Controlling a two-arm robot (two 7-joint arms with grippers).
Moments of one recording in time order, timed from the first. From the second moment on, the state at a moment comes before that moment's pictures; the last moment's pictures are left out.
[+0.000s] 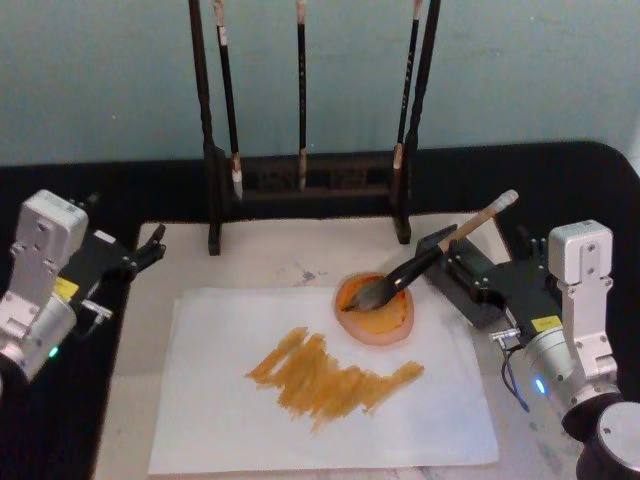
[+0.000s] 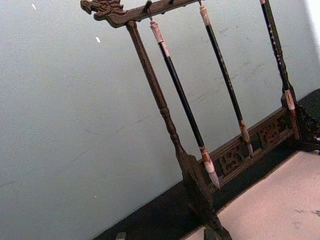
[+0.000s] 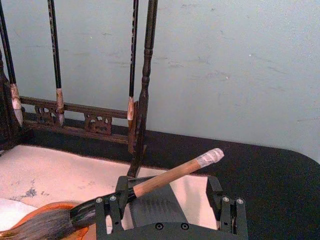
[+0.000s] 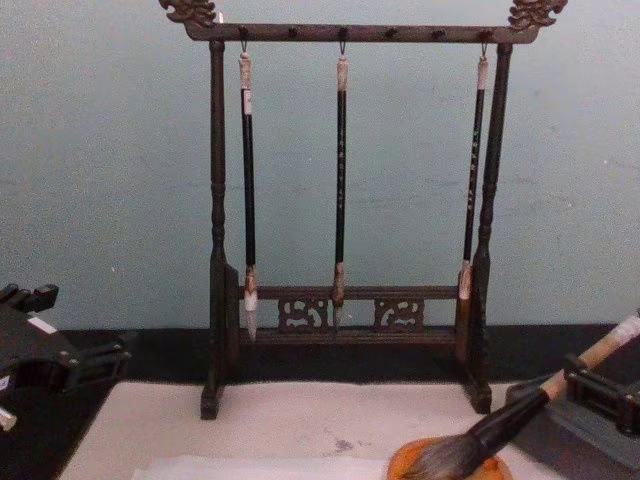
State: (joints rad) left arm -0.20 0.60 0.45 -1.41 -0.25 -0.12 0.03; right arm 0.10 0.50 -0.53 -1.52 0.38 -0.16 -0.29
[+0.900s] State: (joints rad) left arm -0.20 0.60 0.45 -1.41 -0.25 -0.12 0.03; right arm 0.10 0.50 -0.53 -1.52 0.37 -0.16 -0.29
